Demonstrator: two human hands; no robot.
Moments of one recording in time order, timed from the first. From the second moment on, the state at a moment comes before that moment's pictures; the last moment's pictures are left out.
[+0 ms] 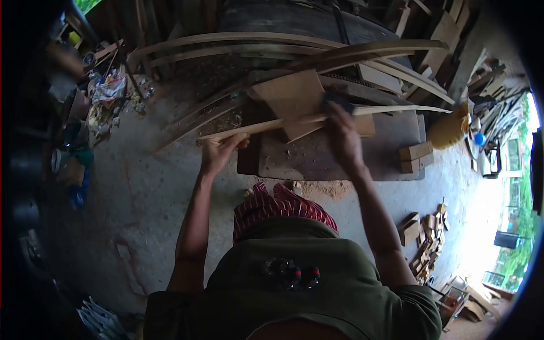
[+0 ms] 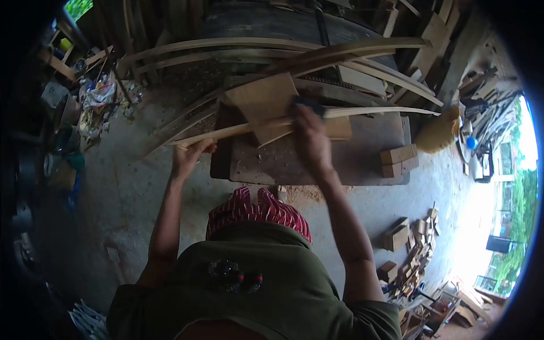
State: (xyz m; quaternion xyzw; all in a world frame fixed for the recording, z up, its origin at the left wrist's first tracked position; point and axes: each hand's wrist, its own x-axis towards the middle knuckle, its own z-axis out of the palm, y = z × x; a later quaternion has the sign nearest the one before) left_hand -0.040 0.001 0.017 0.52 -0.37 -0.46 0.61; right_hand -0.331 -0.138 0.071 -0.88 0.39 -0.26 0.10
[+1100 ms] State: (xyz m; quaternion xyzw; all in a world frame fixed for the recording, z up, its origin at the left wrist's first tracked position) left_hand -0.048 0.004 0.023 0.58 -0.36 -0.48 0.54; right_hand -0.209 -0.082 0.061 -0.96 0.23 -0.14 0.07
